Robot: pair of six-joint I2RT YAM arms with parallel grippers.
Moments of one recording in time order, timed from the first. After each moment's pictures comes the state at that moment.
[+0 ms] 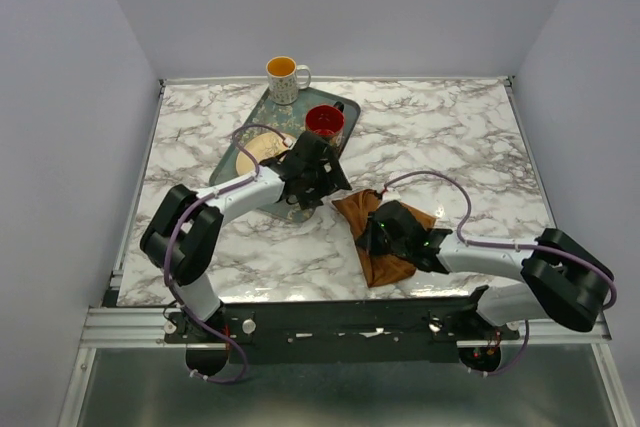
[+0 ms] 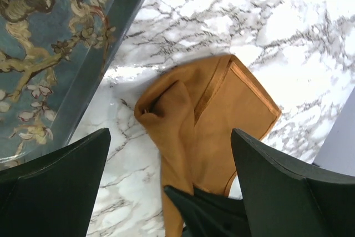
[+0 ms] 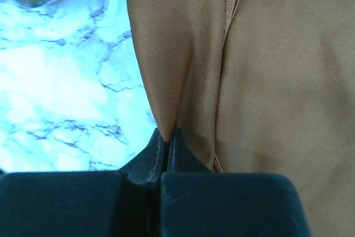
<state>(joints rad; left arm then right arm) -0.66 1.71 1.13 -0.31 0.07 -1.04 0.91 1.35 0.50 0.09 0.17 0.66</state>
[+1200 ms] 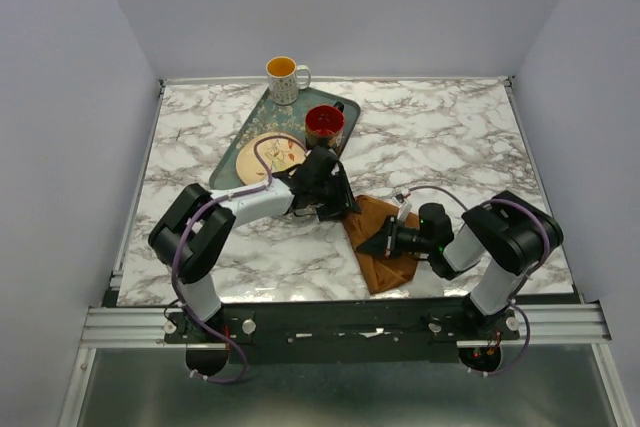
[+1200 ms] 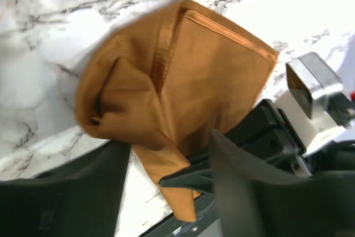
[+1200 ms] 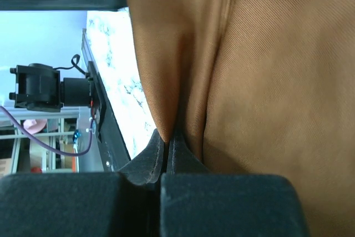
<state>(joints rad) -0.73 1.71 0.99 -0.14 0.25 -0.99 0.50 1.74 0.16 1.13 -0.69 0.83</state>
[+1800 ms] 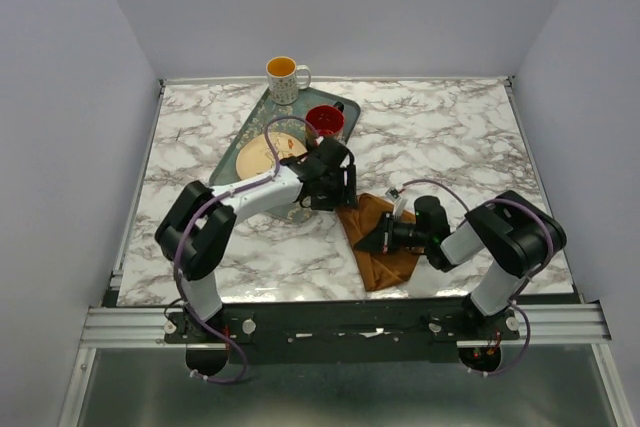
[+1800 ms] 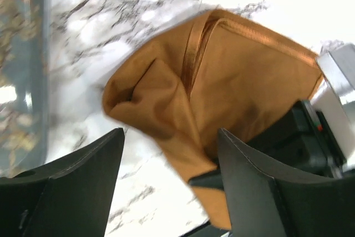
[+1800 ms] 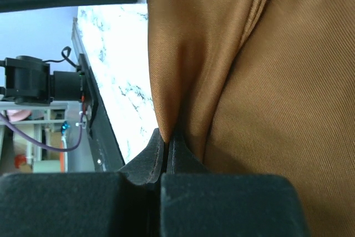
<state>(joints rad) -0.75 1.81 1.25 -0.43 0.10 -0.73 0.49 1.70 0.25 0.95 -0.72 0.72</state>
